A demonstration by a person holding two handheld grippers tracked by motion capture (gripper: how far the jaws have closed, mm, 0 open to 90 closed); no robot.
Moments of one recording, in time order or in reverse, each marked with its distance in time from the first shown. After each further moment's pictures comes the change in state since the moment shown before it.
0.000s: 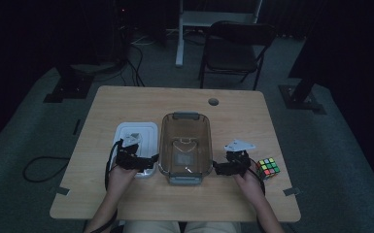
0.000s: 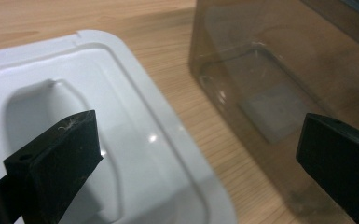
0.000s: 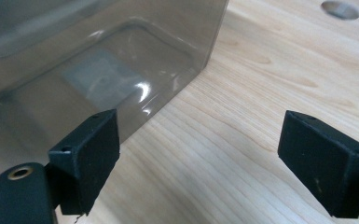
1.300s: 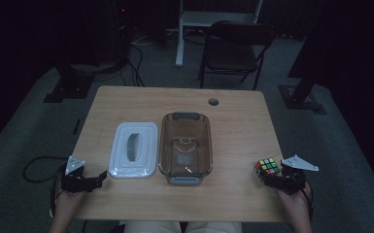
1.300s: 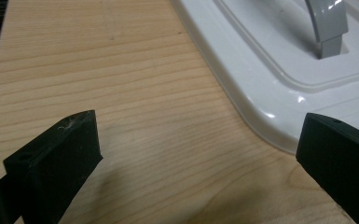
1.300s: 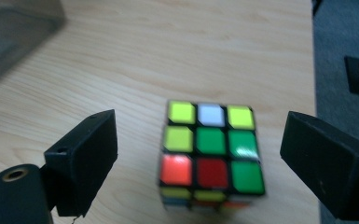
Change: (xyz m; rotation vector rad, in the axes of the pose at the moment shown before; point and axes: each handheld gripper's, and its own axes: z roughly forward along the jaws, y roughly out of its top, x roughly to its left) left arm 0.102 -0.108 -0.077 0.010 0.239 -0.076; right arm -0.064 -0.081 -0.112 -0.012 -0.284 0.242
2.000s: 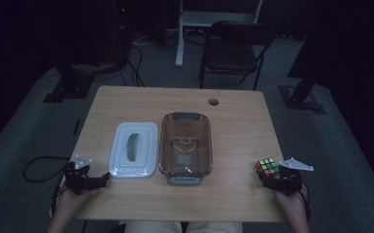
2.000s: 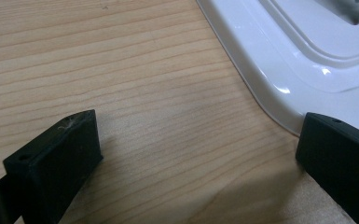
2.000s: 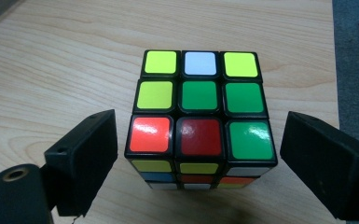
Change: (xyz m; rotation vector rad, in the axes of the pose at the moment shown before) left arm -0.008 0.006 0.013 0.117 0.052 0.020; right arm -0.008 -0.018 0.022 0.086 0.017 0.046
